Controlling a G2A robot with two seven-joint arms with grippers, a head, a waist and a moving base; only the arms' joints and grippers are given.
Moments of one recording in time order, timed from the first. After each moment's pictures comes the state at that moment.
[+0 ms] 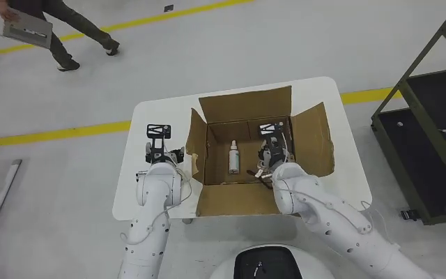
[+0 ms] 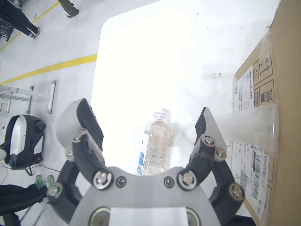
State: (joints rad) left arm 1.03 -1.31 -1.31 -1.64 1.66 0.19 -0.93; right arm -0.90 -1.32 0.81 -1.62 -1.11 0.68 0.66
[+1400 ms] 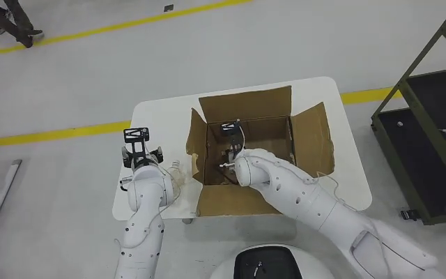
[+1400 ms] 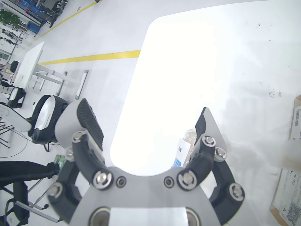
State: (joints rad) left arm 1.06 -1.31 -1.40 -1.63 1.82 0.31 -0.90; right arm -0.55 -1.59 0.60 -0.99 -0.68 0.55 0.62
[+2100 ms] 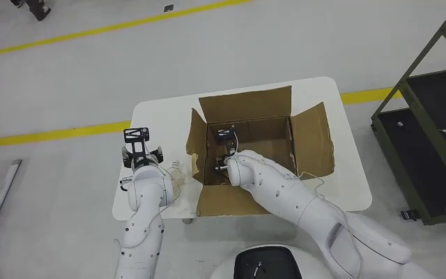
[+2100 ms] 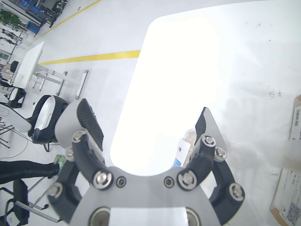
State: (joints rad) left arm 1.06 -1.31 -1.40 -1.63 1.82 0.31 -0.90; right arm -0.46 -1.74 0.55 -0.64 -0.61 0.47 0.53
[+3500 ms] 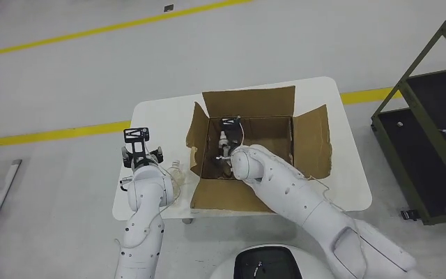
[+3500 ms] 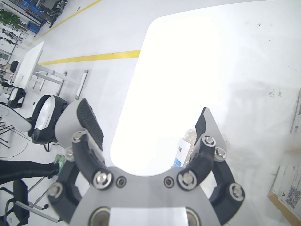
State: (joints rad) left arm 1.06 -1.31 -1.40 -1.63 1.82 0.31 -0.90; right arm -0.60 -1.68 0.82 -0.87 -0.67 0.40 0.47
